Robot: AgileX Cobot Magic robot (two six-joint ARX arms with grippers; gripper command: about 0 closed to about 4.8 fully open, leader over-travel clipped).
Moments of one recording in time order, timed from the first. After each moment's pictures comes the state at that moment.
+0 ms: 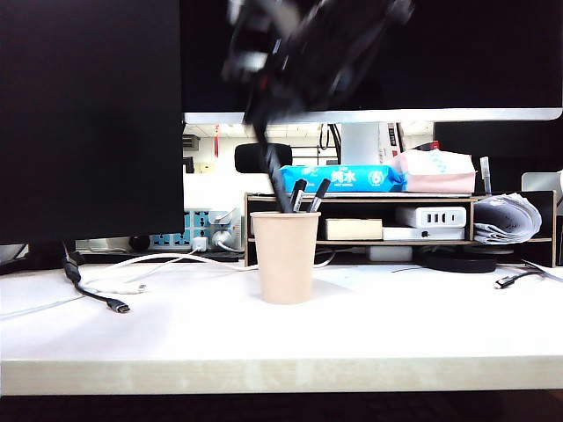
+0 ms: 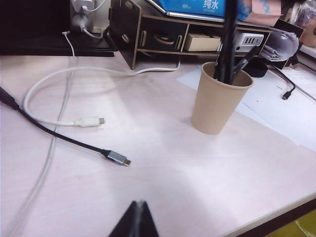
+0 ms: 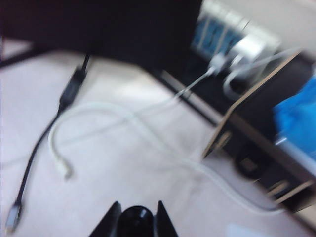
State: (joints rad) left arm -0.42 0.00 0.01 -0.17 0.06 -0.20; right arm 0.66 1.65 1.24 0.04 -0.05 -0.18
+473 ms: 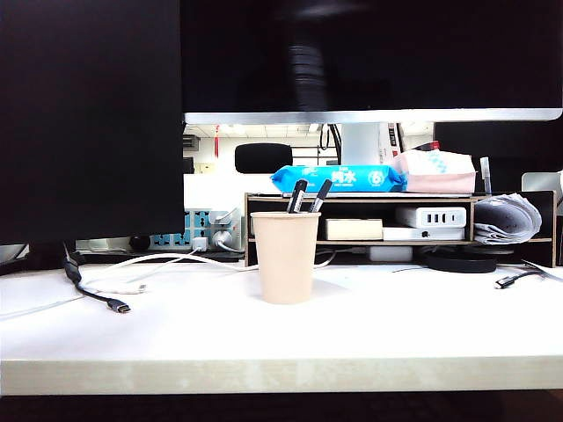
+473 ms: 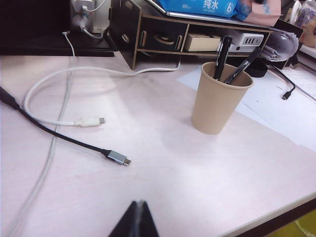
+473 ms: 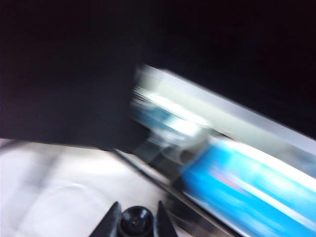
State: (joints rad) left arm -0.42 0.00 0.01 -0.17 0.06 -0.20; right arm 0.59 1.45 1.24 0.06 0.04 -0.17
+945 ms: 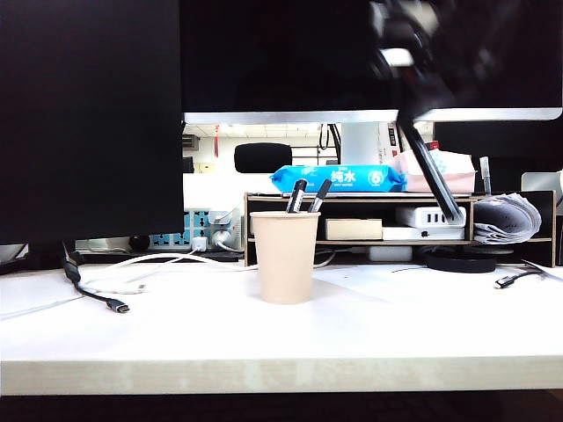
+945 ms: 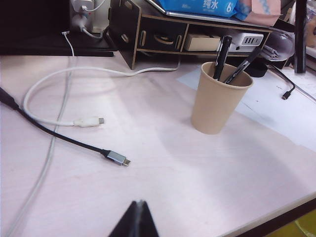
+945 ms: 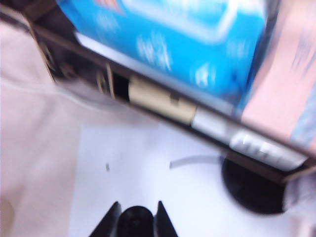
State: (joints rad) left arm -0.42 0.00 0.01 -0.17 0.06 -0.20; right arm 0.31 1.53 1.24 -0.28 -0.05 -0.18
